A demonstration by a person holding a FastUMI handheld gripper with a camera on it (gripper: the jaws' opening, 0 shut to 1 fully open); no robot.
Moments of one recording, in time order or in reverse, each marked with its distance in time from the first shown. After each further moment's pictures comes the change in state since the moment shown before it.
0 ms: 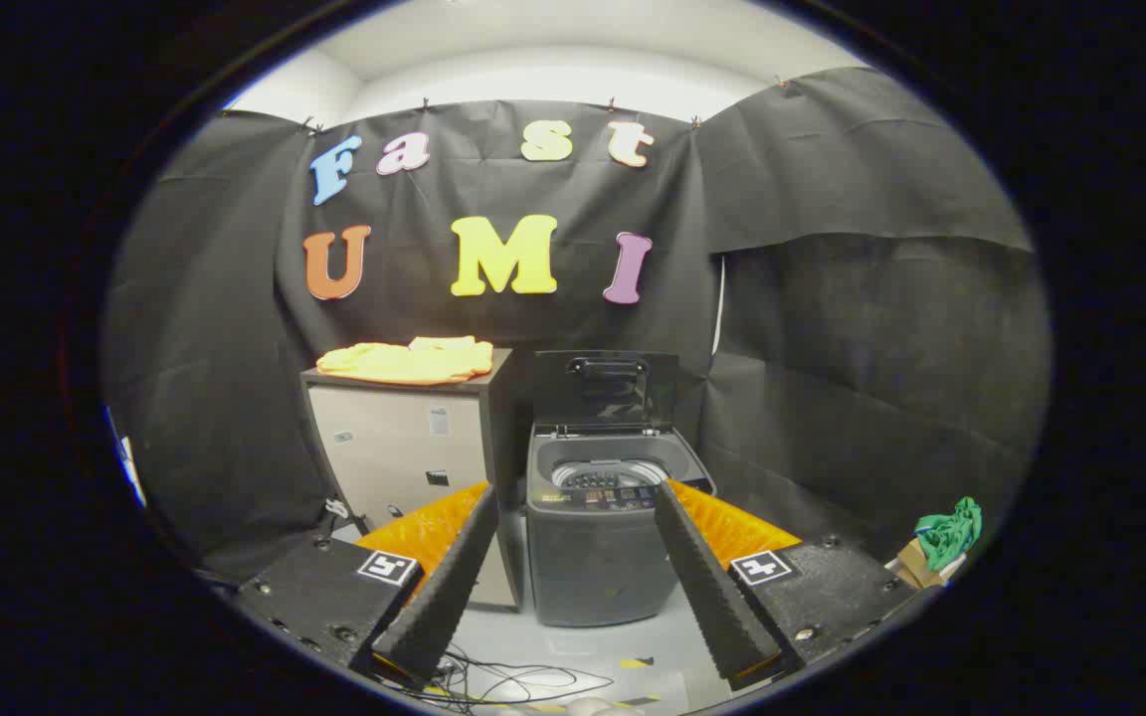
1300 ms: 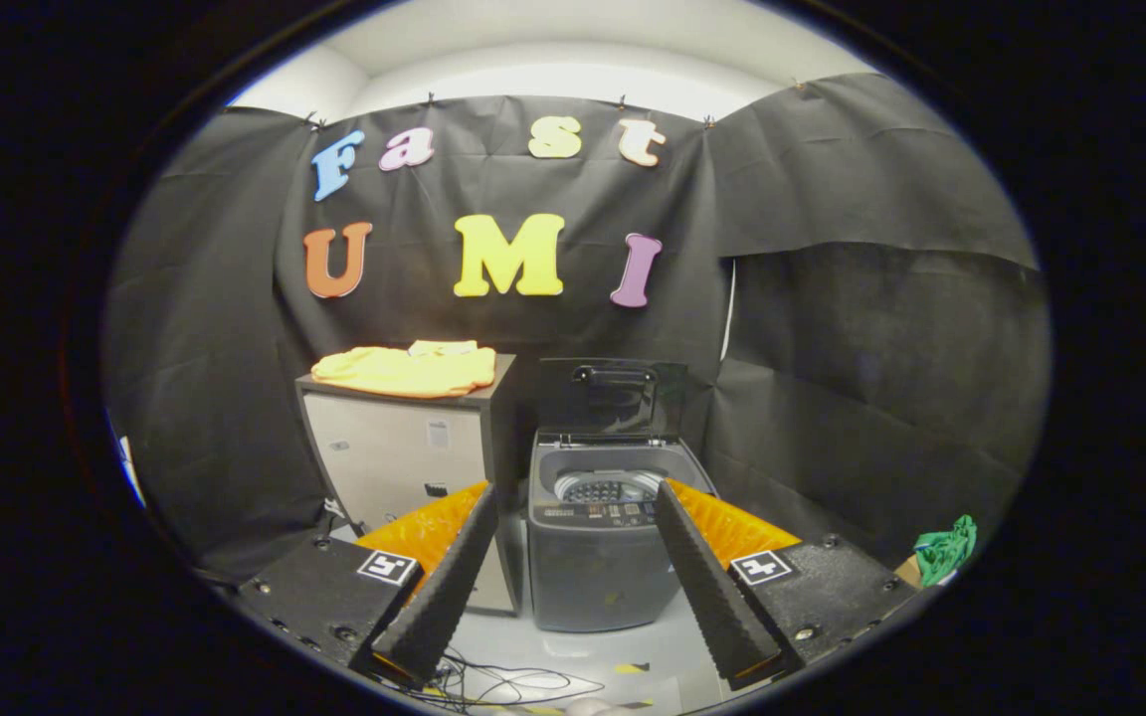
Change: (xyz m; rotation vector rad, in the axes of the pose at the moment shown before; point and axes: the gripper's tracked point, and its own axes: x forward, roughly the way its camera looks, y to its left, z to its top) arm 0.034 0.010 0.042 -0.017 -0.008 0.015
